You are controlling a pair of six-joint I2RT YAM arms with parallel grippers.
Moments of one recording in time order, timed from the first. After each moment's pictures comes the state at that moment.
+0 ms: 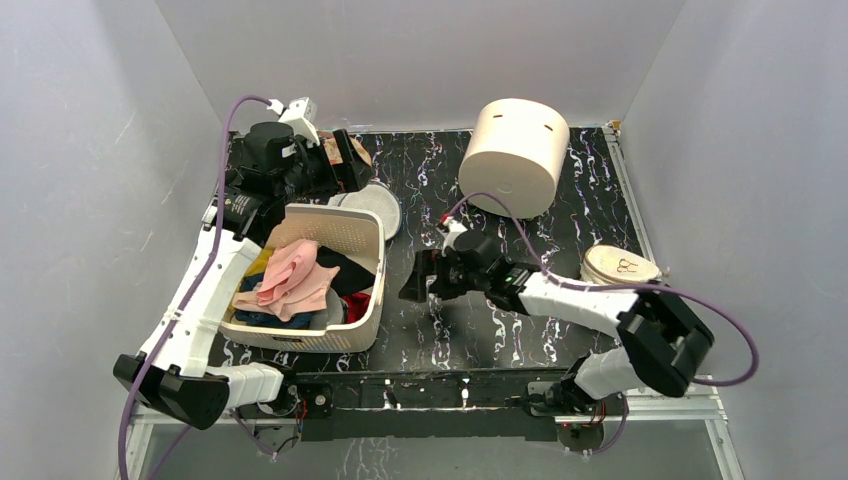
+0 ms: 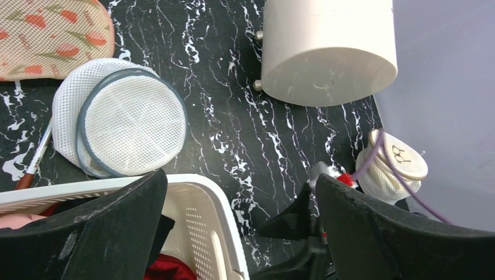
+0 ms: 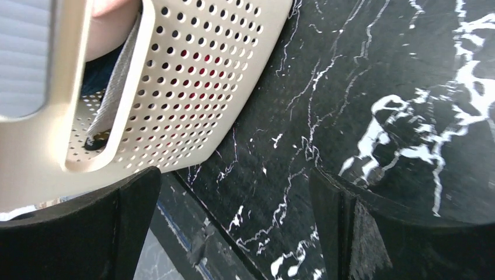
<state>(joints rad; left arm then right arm) -0.34 1.24 1.45 -0.67 0.16 -0.45 0.79 1.34 0.72 0.05 -0.28 0.67</state>
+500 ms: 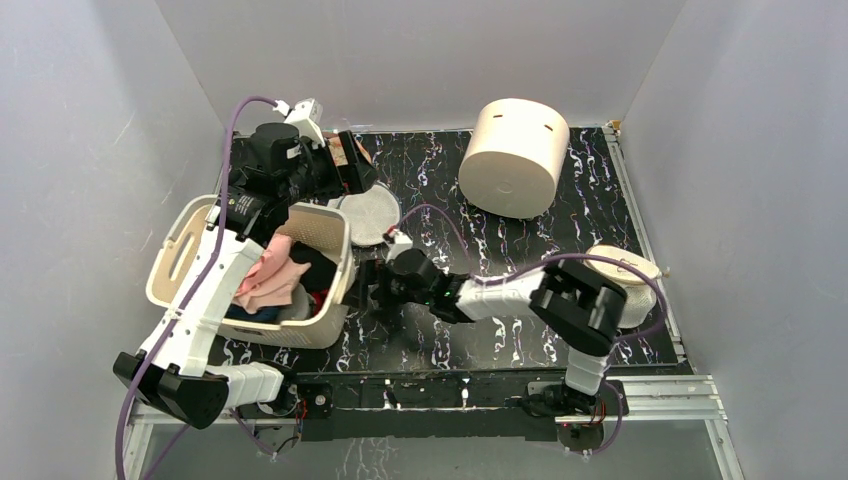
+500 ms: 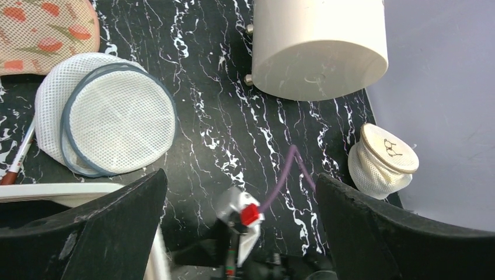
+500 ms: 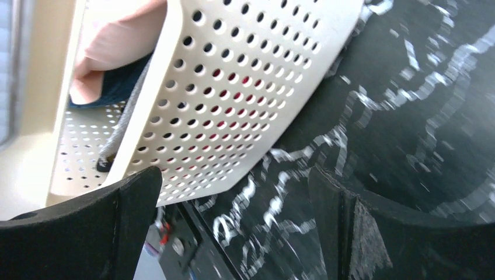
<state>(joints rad) -0.38 1.25 1.46 -0.67 0.16 -0.47 1.05 1.74 0.88 0.41 -0.08 0.85</state>
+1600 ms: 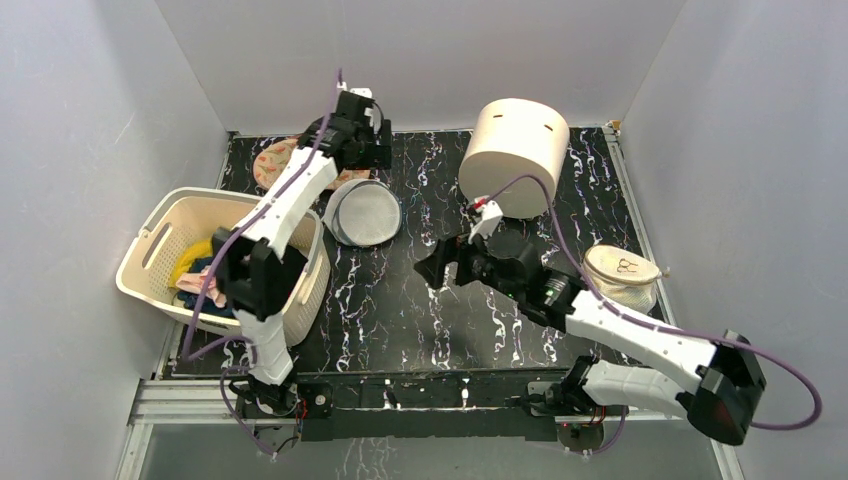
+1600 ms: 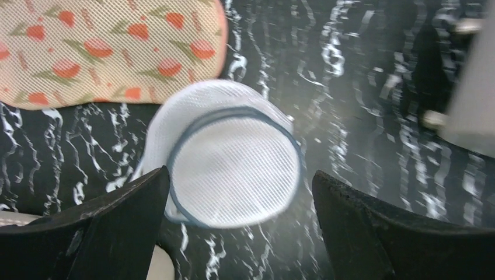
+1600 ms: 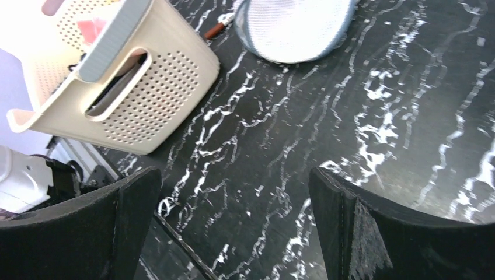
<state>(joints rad) -0.42 1.82 1.84 -0.79 -0.23 -0.30 0.88 1.09 0.75 0.04 0.07 0.54</state>
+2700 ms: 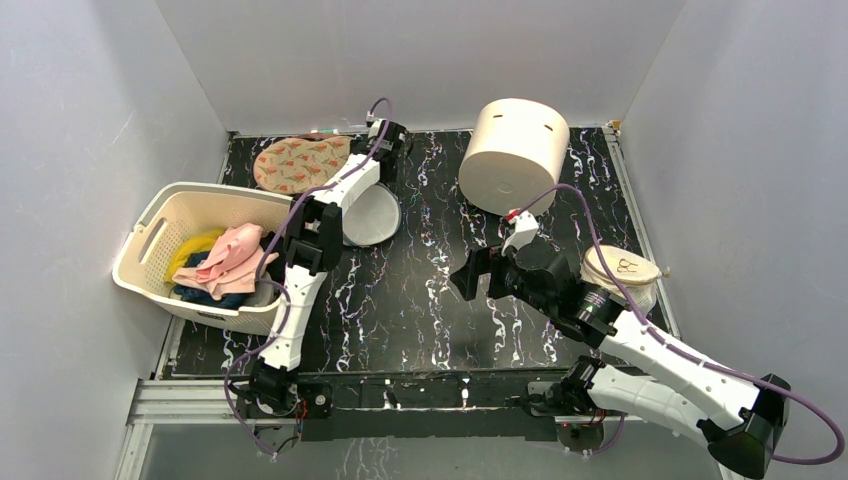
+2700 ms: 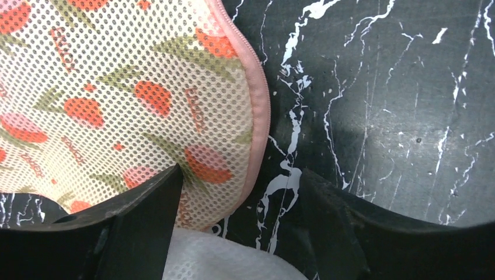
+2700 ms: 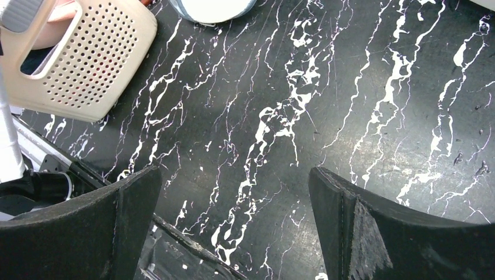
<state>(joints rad) -0.40 2.57 2.27 -0.65 -0.60 -0.22 0.84 0.81 0.72 -0.35 0.17 0.52</state>
